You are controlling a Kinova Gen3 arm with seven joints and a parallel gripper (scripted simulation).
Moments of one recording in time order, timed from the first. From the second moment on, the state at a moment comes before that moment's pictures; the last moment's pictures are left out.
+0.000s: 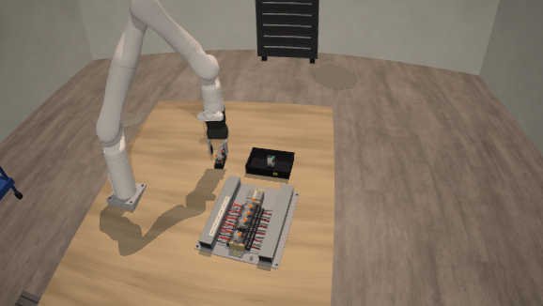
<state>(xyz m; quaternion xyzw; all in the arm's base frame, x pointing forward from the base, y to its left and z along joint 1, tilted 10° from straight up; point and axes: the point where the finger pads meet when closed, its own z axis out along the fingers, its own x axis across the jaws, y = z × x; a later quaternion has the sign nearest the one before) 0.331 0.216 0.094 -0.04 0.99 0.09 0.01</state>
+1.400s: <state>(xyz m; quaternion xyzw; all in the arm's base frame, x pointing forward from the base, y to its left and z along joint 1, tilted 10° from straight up) 0.326 0.214 0.083 -0.04 1.00 0.09 0.00</state>
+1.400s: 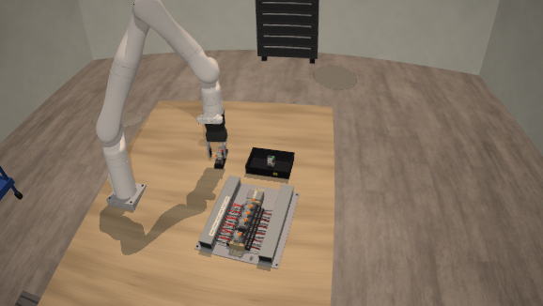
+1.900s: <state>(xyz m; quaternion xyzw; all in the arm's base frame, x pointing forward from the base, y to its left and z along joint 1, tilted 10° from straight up) 0.327 0.214 0.087 -0.04 1.00 0.09 0.00</state>
